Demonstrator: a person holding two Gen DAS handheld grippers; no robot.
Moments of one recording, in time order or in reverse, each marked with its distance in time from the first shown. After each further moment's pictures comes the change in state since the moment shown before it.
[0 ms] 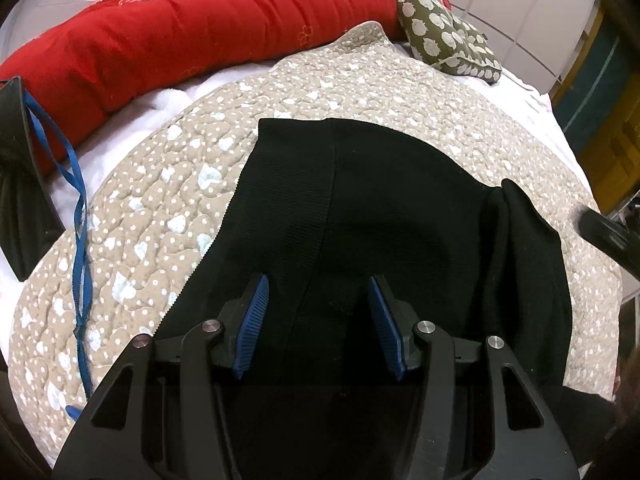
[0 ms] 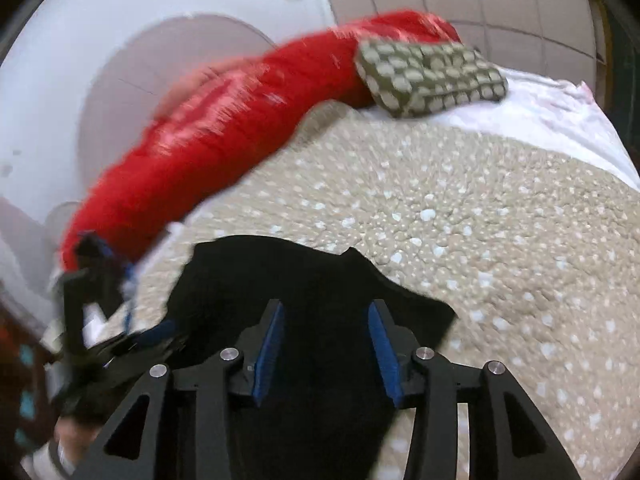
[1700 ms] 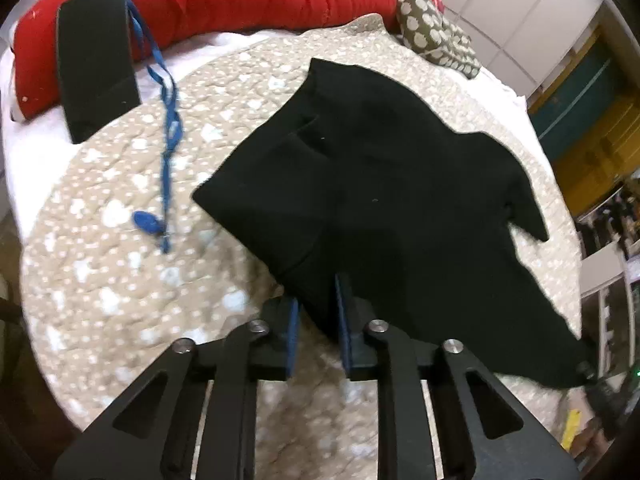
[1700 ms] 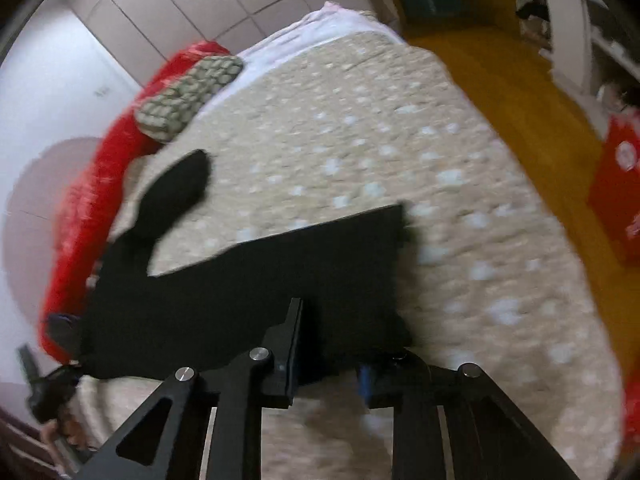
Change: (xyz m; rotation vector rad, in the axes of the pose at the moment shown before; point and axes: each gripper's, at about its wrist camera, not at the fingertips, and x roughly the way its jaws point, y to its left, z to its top) left arm -0.078 0.050 -0.090 -0.056 0.050 -0.117; right arm -0.207 -0.171 -0.265 0.615 -0.072 -0.266
